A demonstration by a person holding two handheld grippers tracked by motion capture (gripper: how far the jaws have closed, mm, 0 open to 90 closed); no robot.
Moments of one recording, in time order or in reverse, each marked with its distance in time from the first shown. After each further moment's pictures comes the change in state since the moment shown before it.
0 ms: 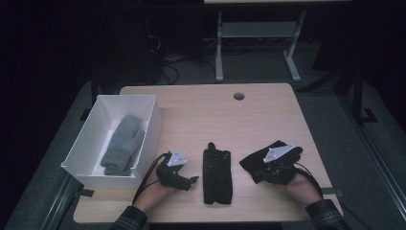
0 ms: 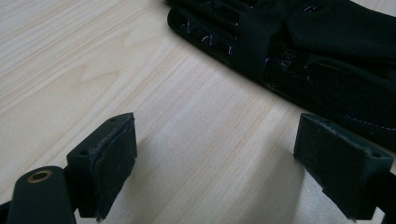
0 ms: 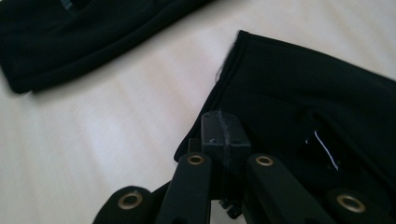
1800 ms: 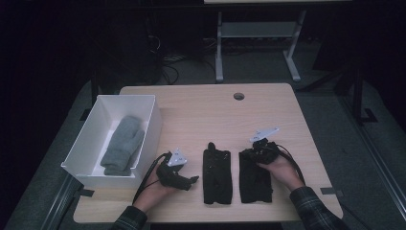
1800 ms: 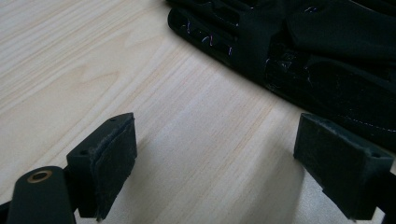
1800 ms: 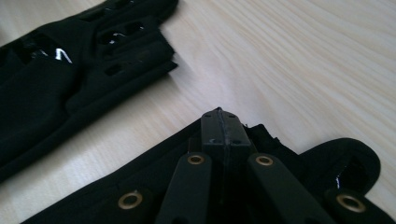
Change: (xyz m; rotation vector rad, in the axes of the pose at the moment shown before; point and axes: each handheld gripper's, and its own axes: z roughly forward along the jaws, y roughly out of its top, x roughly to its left) left arm 0.000 0.001 0.000 0.007 0.001 -0.001; right arm -0.028 0.051 0.035 -0.074 -0.108 0.022
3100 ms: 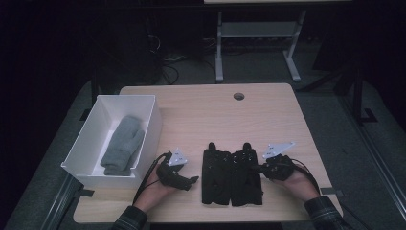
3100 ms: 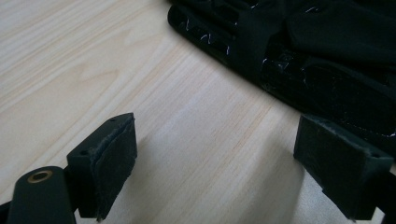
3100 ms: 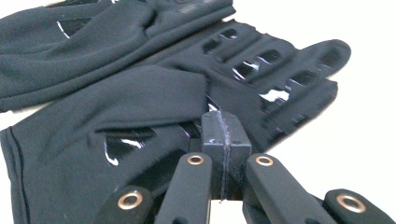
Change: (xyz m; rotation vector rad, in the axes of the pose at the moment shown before) left arm 0.000 0.003 0.000 0.017 0.003 -0.012; right arm 0.019 -0.040 -0.040 0.005 0.082 -0.059
